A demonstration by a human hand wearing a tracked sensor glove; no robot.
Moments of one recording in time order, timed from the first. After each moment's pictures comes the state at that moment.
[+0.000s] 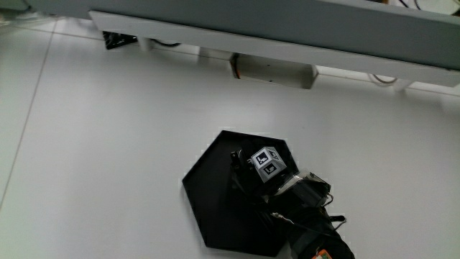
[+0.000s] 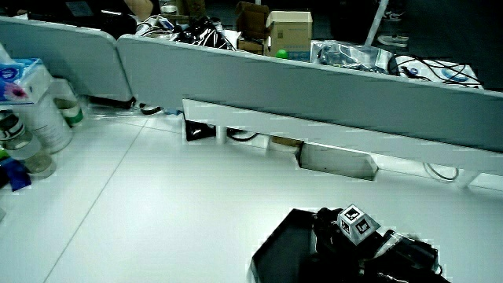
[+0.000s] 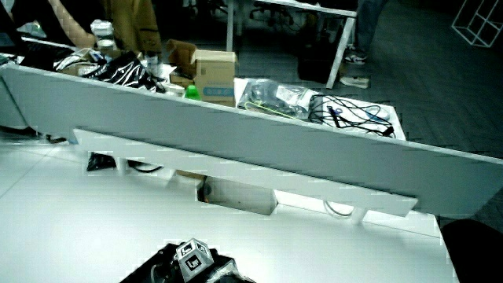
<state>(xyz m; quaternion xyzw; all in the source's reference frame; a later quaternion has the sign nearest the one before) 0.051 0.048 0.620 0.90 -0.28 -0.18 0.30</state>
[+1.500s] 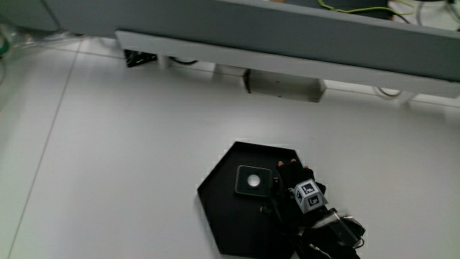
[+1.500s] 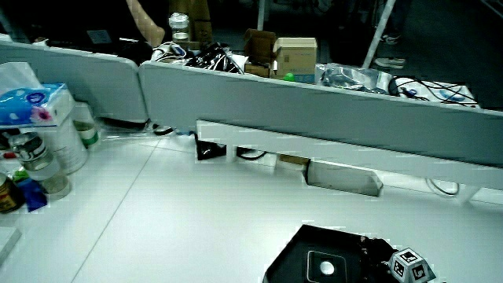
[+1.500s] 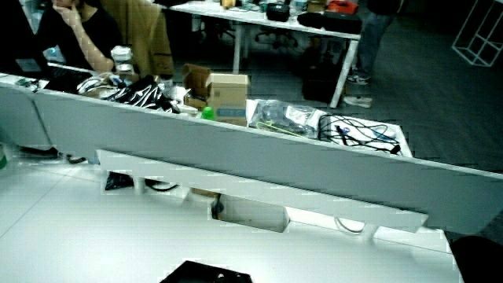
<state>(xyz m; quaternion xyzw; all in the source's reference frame) 0.145 0.111 0.651 0.90 -0.19 -0.08 0.39</state>
